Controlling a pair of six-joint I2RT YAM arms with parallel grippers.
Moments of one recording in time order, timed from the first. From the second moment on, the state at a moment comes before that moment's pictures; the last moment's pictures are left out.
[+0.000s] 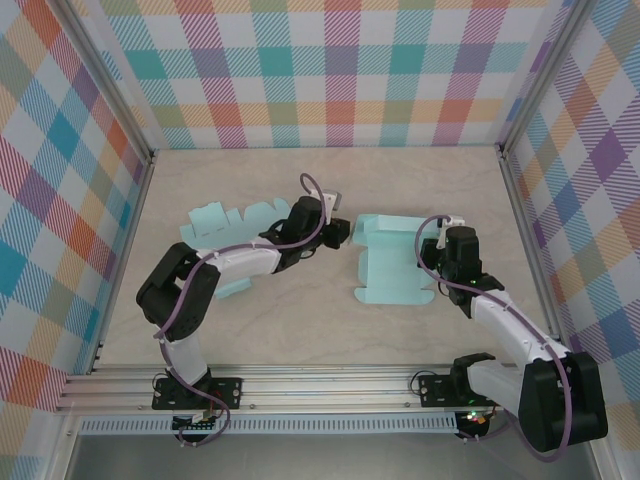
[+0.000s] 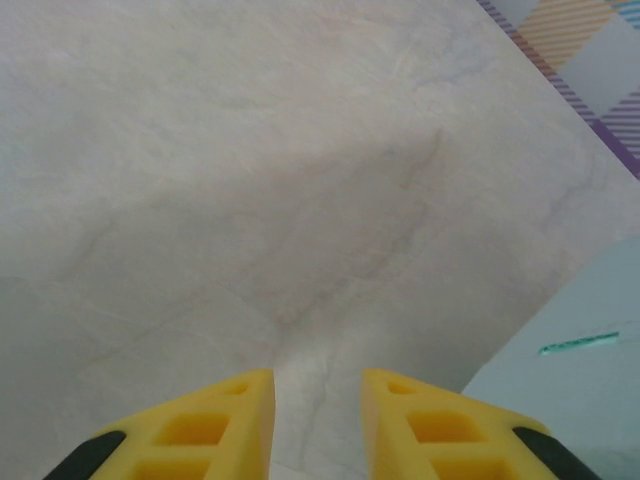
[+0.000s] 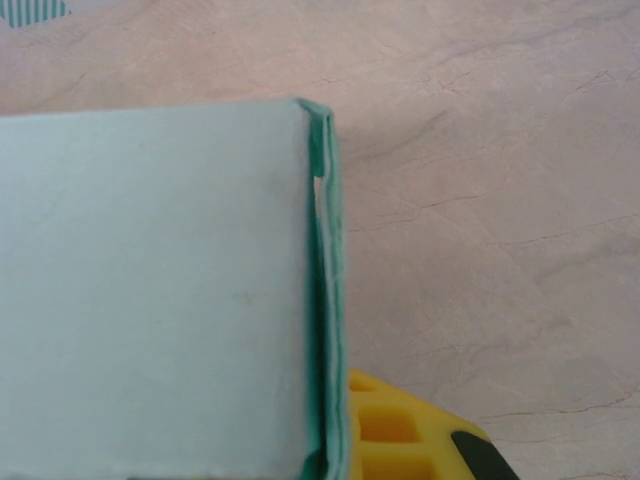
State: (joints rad) left arm -0.68 1.80 1.09 0.19 0.07 -0.38; right arm 0.21 1.06 0.50 -0.03 0.03 0.28
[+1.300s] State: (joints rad) left arm -0.71 1.76 0.93 0.55 0.23 -0.80; right arm 0.20 1.06 0.50 -0.02 0.05 0.28
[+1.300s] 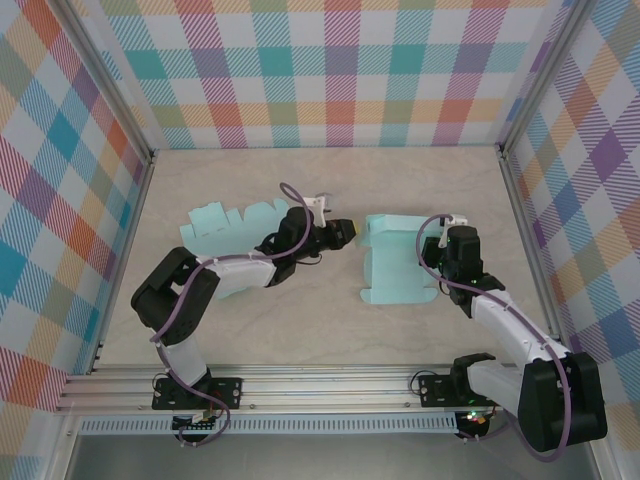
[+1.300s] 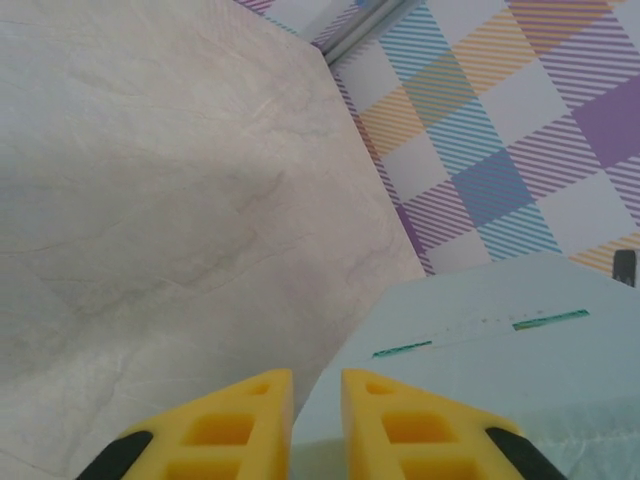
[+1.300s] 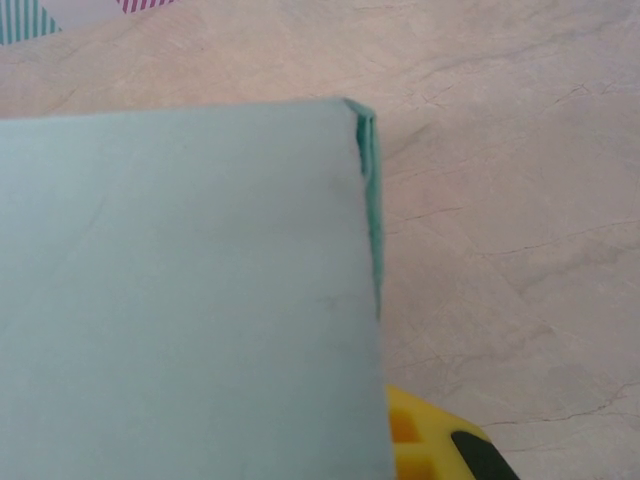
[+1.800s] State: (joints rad) left arm -0.78 1.58 0.65 0.60 0.13 -0.74; right arm 0.21 1.06 0.50 -0.02 0.02 0.27
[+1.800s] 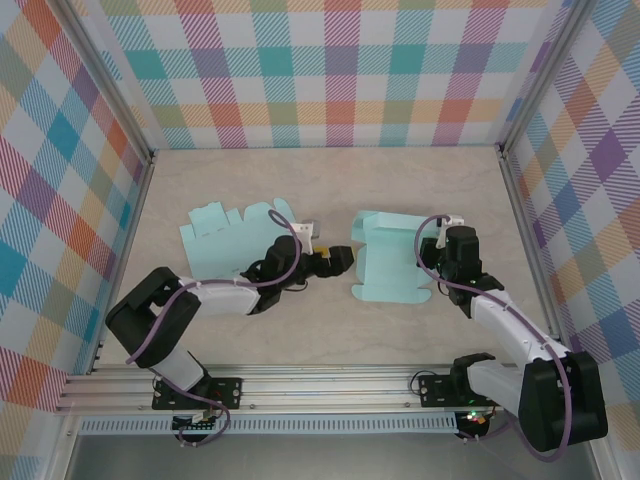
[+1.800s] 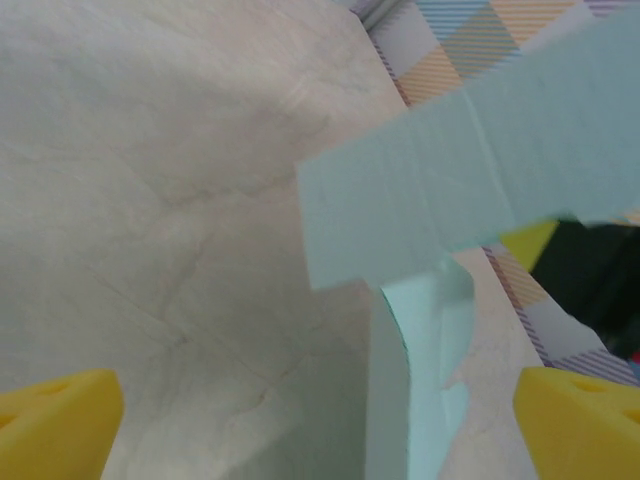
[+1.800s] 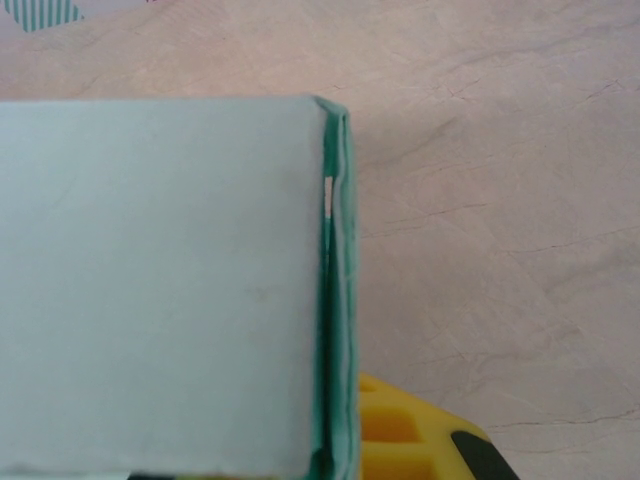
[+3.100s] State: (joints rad) left arm -0.86 1.78 0.83 0.86 0.11 -0.76; right arm 0.21 1.06 0.50 0.00 0.01 0.26
